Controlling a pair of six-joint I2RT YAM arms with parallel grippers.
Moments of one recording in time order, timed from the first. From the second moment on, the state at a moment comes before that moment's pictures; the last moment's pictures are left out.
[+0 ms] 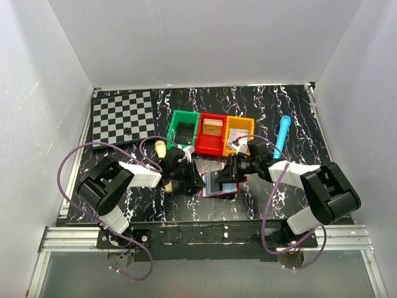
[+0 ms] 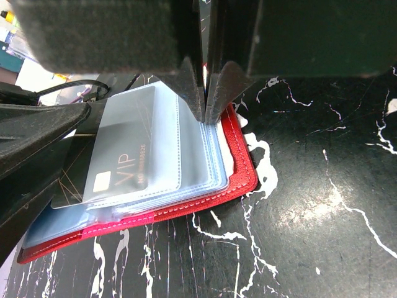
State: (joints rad) left arm -0.69 1.66 0.61 0.29 0.44 -0.79; right arm 0.48 1.49 0.57 0.15 -0.81 0.72
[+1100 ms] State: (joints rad) left arm -0.69 1.66 0.61 0.29 0.43 -0.80; right arm 0.45 1.45 0.54 0.12 -0.80 0.70
